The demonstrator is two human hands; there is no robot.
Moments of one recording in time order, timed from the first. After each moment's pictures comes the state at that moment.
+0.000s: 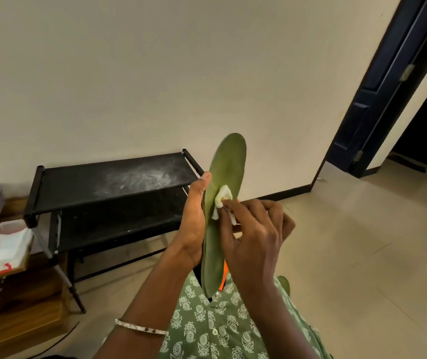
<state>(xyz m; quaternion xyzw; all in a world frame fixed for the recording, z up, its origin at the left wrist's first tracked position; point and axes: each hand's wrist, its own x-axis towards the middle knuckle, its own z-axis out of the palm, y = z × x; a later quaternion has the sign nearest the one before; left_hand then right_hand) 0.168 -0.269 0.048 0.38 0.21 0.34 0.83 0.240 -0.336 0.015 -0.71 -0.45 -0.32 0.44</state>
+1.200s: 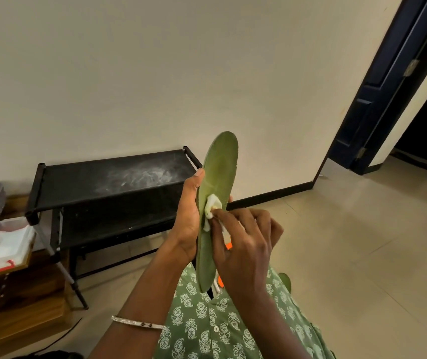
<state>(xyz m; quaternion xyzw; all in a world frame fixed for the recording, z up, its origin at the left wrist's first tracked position) 0.165 -0.259 0.043 0.37 0.22 0.34 0.84 0.230 -0.335 -0.009 -0.69 -0.49 -0.31 0.43</state>
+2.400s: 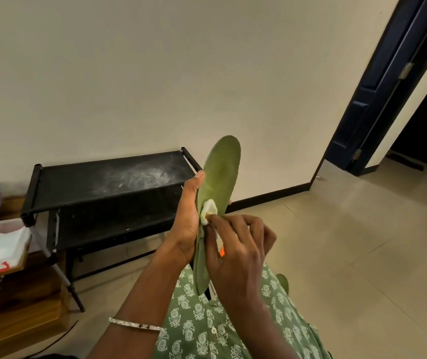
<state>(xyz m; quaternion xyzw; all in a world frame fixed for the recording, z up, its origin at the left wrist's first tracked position) 0.166 -0.260 0.043 0.39 0.23 0.35 0.82 0.221 -0.337 -0.016 -0.69 -0.49 -0.31 0.43</state>
